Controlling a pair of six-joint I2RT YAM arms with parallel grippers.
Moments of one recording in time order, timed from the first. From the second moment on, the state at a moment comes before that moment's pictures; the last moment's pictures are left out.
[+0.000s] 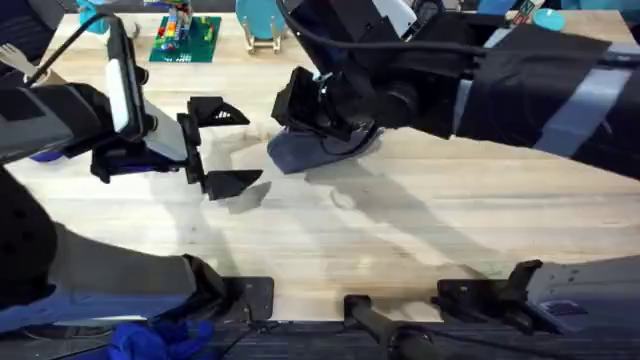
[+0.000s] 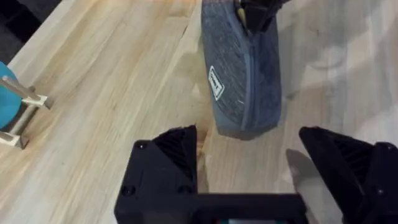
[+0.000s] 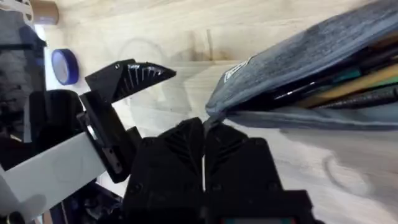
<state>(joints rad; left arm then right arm) 0.50 1.62 0.81 -1.01 1.13 2.02 0.86 1.62 1.28 -0.51 -0.05 1.09</state>
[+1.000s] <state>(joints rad) 0.19 1.62 0.81 -0.66 1.18 1.55 0.86 1.62 1.28 -0.51 -0.05 1.07</state>
